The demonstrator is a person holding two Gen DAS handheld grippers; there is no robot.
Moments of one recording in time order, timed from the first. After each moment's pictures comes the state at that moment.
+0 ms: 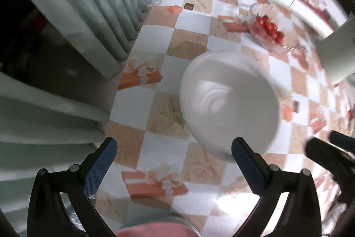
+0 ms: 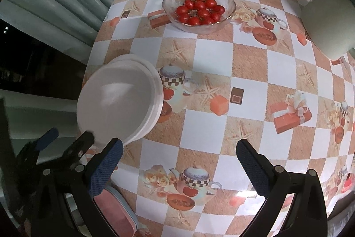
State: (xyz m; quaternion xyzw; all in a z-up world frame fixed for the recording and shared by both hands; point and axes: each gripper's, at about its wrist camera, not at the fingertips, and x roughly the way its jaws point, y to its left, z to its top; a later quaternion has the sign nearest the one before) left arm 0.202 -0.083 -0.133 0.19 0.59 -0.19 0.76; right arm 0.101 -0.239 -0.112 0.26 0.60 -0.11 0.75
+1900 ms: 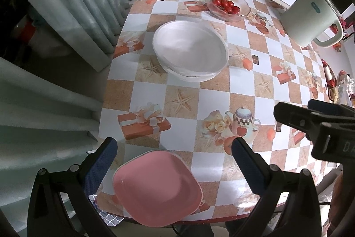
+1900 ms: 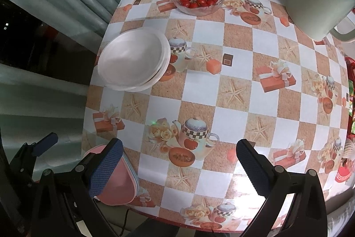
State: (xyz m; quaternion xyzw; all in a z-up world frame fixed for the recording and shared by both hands) left arm 0.108 -0.048 -0.071 0.20 0.60 -0.25 0.73; right arm 0.036 -0.206 -0.072 0.25 0.61 -0.10 0.74
